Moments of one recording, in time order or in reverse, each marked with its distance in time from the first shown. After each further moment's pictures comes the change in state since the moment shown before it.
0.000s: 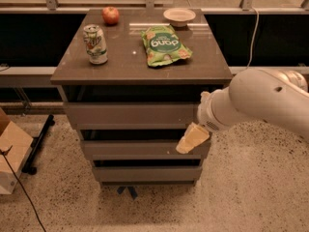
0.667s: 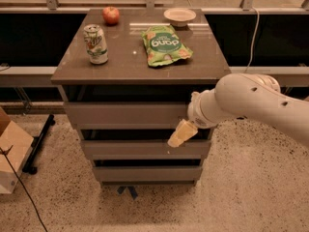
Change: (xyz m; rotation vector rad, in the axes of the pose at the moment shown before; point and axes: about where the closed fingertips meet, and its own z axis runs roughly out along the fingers) arm -0.007 -0.020 0.055 -0.005 -0.045 0.019
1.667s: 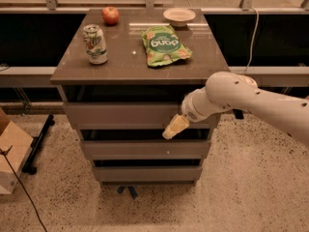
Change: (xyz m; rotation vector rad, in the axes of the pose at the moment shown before) arm 0.002 -0.031 0.078 -0.079 -0.034 0.063
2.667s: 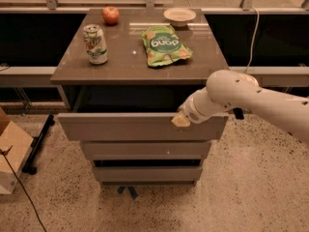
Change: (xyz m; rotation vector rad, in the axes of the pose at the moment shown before) arm 0.007 0.009 0.000 -0.047 0.037 0.020
